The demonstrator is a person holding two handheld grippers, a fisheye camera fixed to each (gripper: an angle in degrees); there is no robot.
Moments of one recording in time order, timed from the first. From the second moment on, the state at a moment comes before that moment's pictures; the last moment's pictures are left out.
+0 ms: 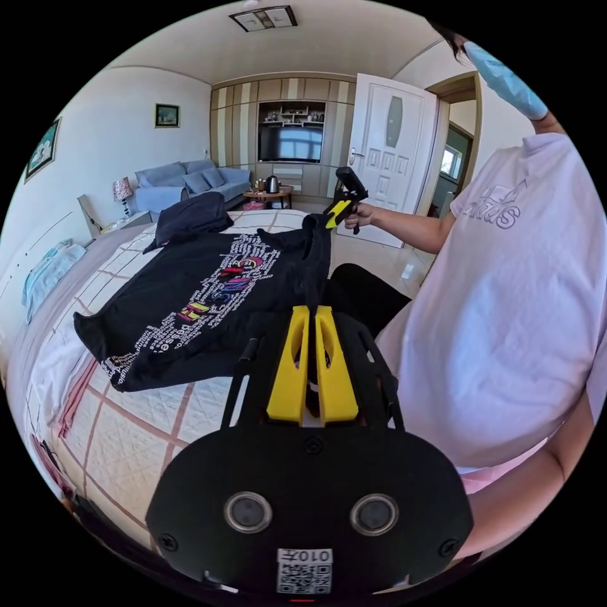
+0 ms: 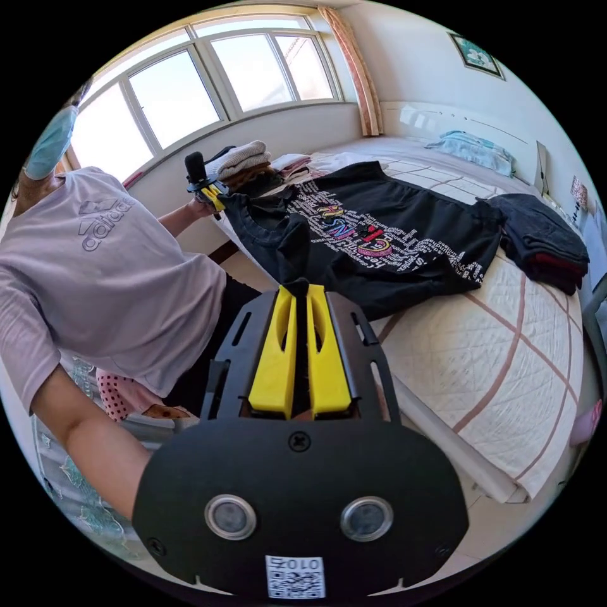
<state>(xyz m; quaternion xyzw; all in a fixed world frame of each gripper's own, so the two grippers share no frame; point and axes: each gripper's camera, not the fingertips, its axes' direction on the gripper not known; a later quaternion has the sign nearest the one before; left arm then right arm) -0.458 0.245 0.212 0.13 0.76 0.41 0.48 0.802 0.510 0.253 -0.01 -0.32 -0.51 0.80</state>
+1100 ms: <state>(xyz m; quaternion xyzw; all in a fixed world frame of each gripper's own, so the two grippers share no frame) -0.312 0.122 0.383 -0.10 0.81 0.26 0.52 0.697 0.300 0.382 -0.12 -0.30 -0.43 0.84</state>
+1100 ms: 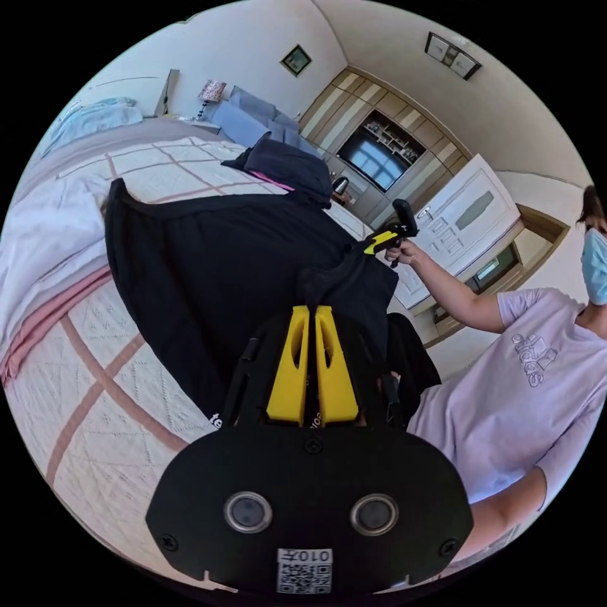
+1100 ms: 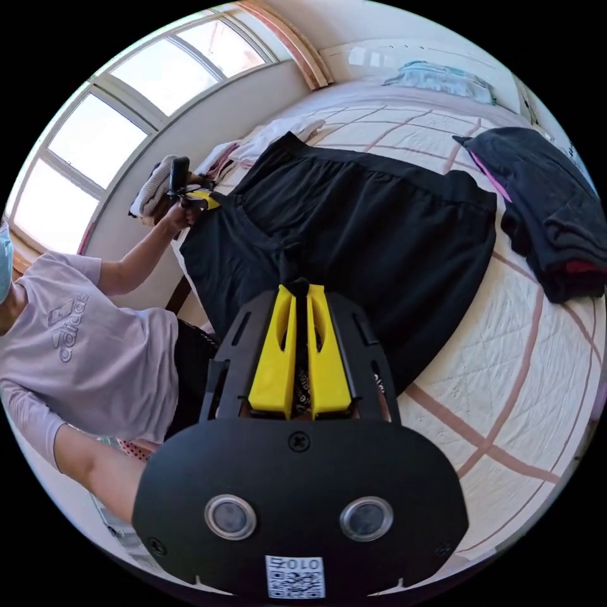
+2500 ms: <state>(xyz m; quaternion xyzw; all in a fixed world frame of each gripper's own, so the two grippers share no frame) -0.459 0.243 0.297 -0.08 0.69 0.22 0.68 0.819 0.486 0.343 0.04 -0.24 -0.32 0.92</state>
